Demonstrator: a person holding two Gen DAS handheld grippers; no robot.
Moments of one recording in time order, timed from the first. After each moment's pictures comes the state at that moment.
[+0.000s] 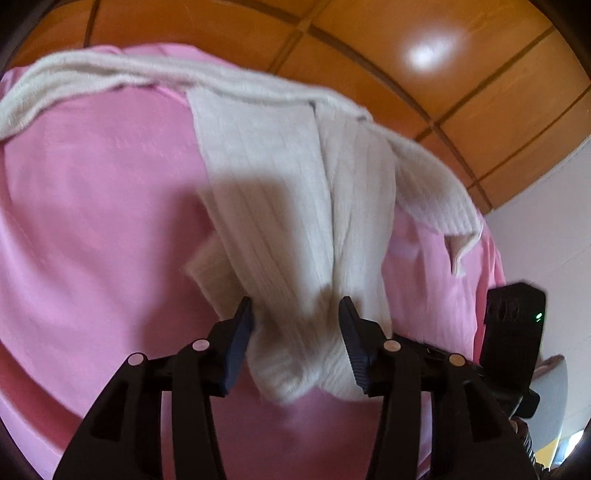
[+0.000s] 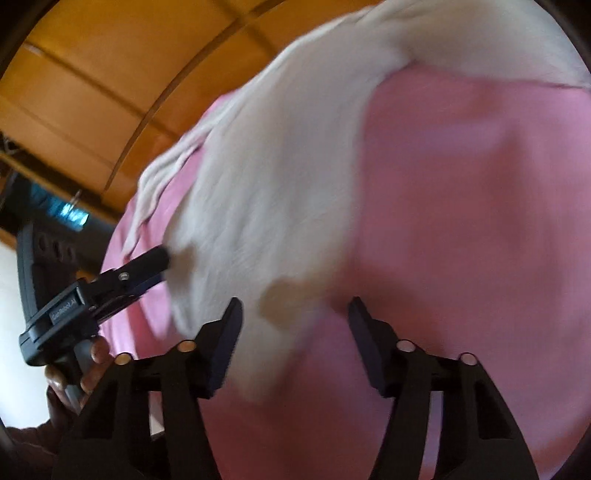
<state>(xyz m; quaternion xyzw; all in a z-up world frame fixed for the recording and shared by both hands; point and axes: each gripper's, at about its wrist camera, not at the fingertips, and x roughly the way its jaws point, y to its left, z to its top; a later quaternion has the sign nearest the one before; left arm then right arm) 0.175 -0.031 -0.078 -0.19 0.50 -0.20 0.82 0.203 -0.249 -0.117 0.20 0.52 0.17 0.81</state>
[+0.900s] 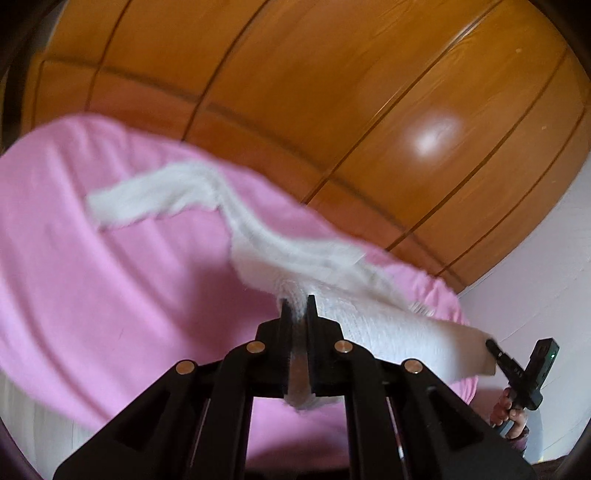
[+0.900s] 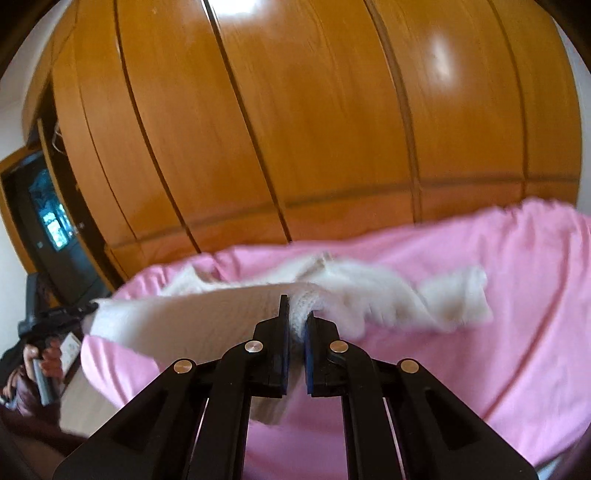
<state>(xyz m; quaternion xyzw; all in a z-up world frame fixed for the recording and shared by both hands) 0.030 0.154 0.071 -0.26 0.39 -0.13 0.87 0.066 -0.363 0.090 0.13 0.33 0.10 0.93</state>
